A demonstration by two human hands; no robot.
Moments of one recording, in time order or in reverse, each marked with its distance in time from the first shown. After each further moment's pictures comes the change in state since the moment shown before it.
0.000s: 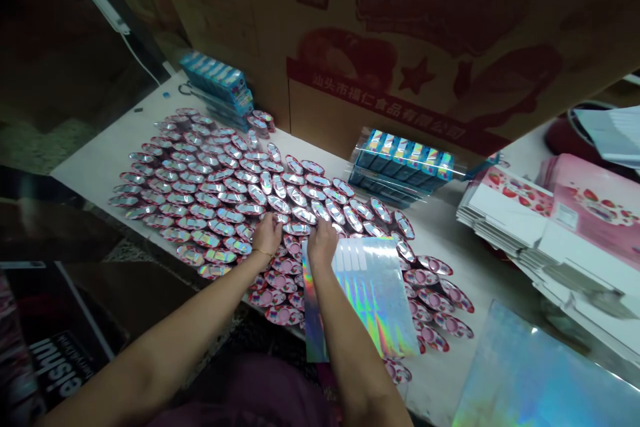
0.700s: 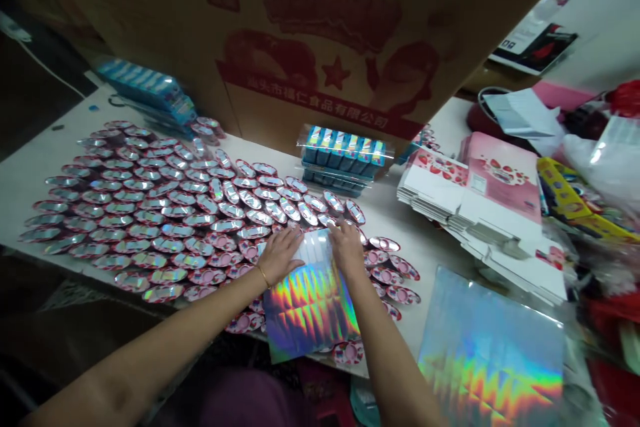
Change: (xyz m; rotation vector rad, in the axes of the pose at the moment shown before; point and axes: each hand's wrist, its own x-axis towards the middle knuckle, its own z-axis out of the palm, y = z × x) left_hand -0.047 0.081 0.061 0.234 -0.264 0.813; right_hand 0.002 0.151 -0.099 -0.289 -0.031 -0.219
